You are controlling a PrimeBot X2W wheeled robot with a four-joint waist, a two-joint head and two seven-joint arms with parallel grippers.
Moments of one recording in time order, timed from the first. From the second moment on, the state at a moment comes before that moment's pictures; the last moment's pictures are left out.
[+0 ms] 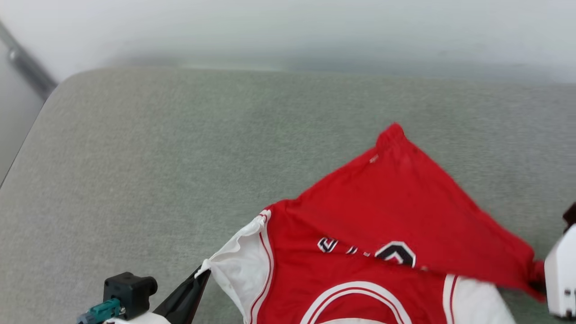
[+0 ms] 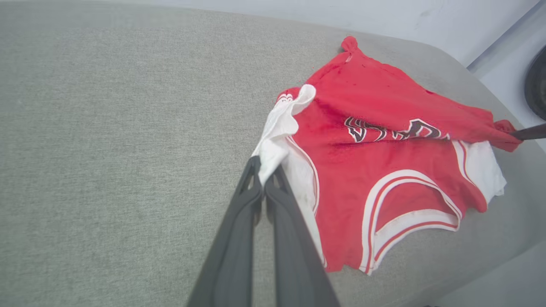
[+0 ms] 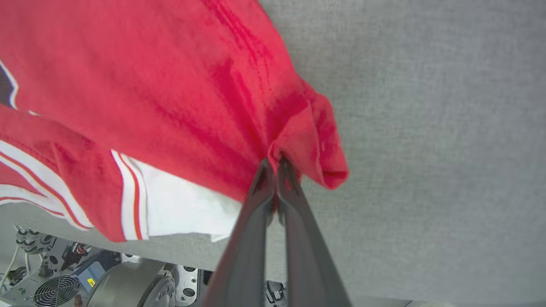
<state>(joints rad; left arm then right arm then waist) 0.05 0.69 -0.58 -0.31 -0.81 0.23 -0.01 -0.14 -0.41 -0.14 0.06 0.50 0.13 1.18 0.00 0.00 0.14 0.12</state>
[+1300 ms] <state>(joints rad) -0.05 0.62 -0.59 -0.36 -0.76 0.23 -0.07 -0.40 -0.42 0.01 -0.05 0.51 0.13 1.09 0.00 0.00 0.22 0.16</state>
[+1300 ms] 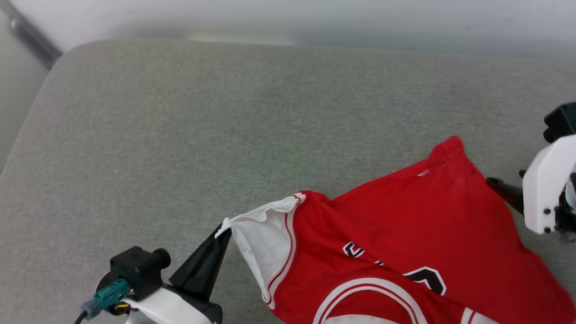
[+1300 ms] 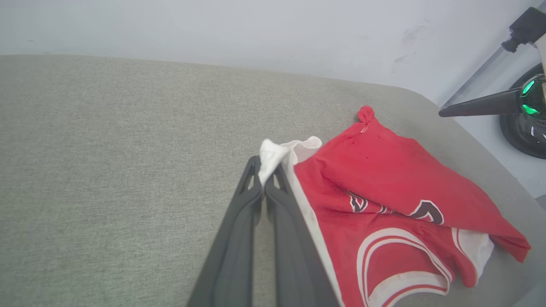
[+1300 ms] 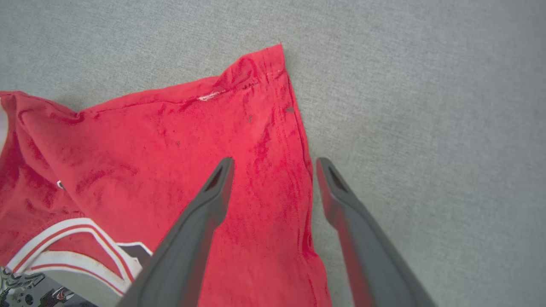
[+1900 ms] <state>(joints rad) -0.13 0.55 -0.64 -0.34 -0.73 0.18 -0.10 -0.59 -0.49 0.14 0.32 0.38 0.13 1.01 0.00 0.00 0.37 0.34</state>
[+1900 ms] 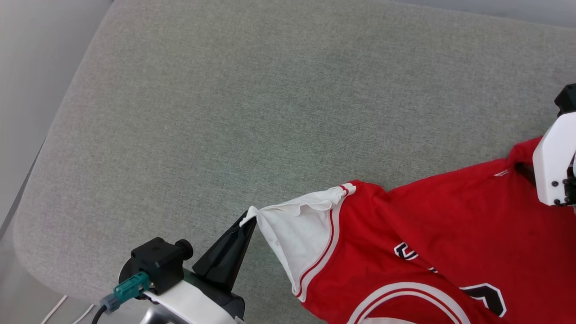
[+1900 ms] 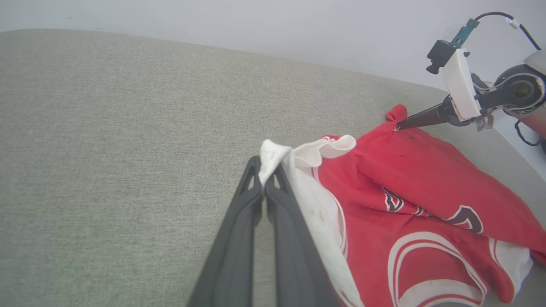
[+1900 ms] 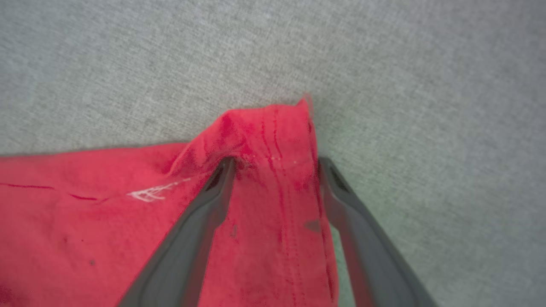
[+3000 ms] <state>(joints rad) -0.18 0.75 -0.42 -0.47 -0.74 0.26 -0.07 -0.69 -0.49 0.24 0.20 0.62 0.13 0.62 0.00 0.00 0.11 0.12</state>
